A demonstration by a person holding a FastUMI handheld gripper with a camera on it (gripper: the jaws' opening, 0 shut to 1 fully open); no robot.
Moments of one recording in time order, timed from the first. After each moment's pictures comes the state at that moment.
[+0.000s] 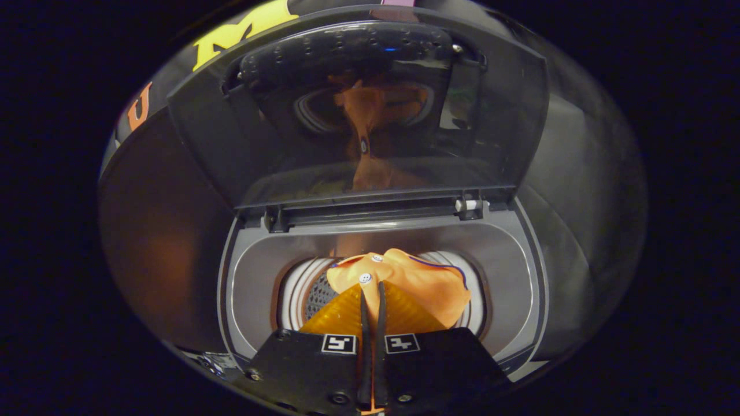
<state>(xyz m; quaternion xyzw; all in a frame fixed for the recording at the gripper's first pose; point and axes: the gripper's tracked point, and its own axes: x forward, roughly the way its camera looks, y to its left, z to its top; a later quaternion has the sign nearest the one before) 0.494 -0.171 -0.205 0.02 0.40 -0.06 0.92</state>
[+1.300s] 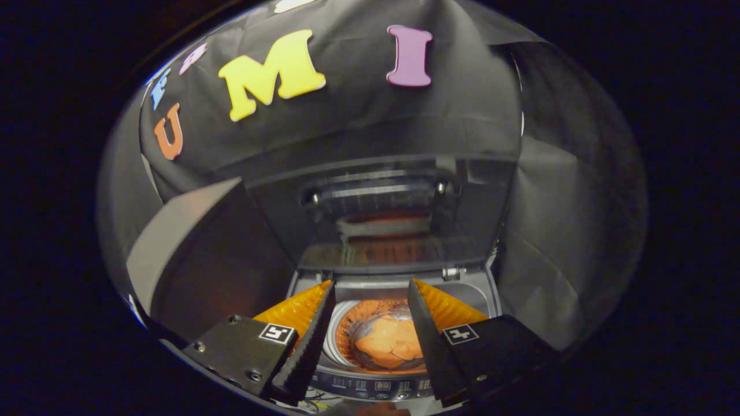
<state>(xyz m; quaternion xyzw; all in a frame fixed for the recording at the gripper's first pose) 0.466 -0.146 -0.026 0.04 0.25 0.00 0.97</state>
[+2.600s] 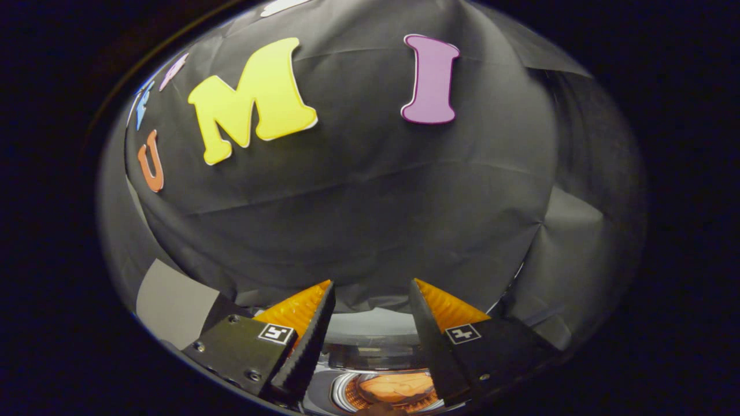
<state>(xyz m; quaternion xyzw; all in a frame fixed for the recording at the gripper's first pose) 0.643 -0.134 0.045 0.02 0.24 0.00 0.97</state>
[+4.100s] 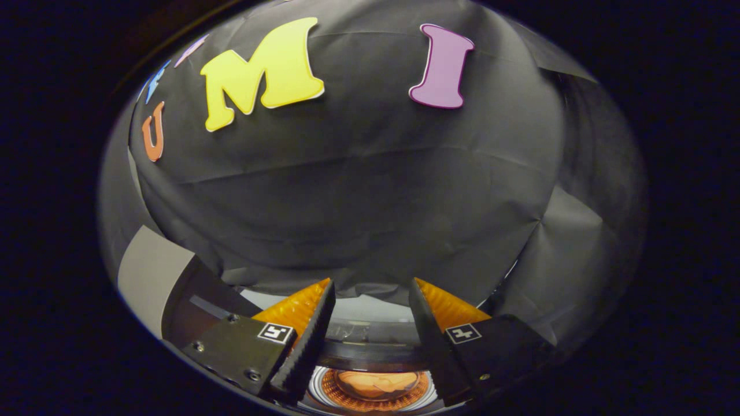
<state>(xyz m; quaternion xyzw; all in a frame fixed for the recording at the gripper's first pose) 0.631 -0.145 0.007 -0.02 0.26 0.00 0.97</state>
